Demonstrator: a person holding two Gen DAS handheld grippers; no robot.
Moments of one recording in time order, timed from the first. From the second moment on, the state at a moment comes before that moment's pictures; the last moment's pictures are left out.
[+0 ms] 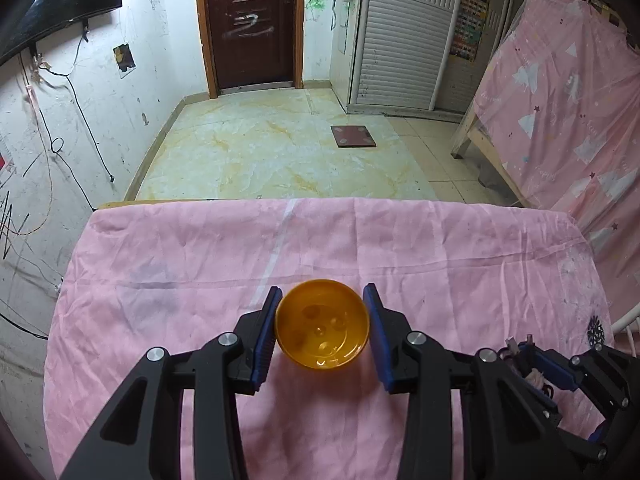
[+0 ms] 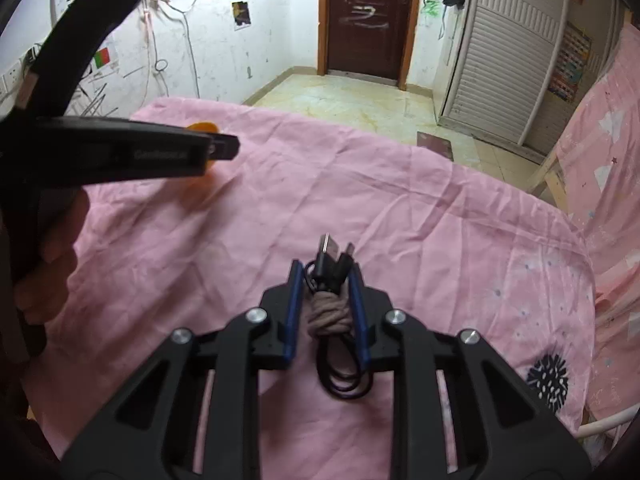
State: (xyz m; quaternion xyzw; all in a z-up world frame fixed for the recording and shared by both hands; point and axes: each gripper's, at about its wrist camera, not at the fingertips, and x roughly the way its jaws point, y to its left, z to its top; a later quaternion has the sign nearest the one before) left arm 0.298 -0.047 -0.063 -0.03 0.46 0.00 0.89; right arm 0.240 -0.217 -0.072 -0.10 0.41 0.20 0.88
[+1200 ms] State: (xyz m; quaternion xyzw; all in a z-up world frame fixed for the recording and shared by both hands) left arm 0.199 -0.196 -0.006 0.06 0.39 -0.08 0.91; right arm 0.132 -0.424 -0.020 0.10 0.29 0.09 0.95
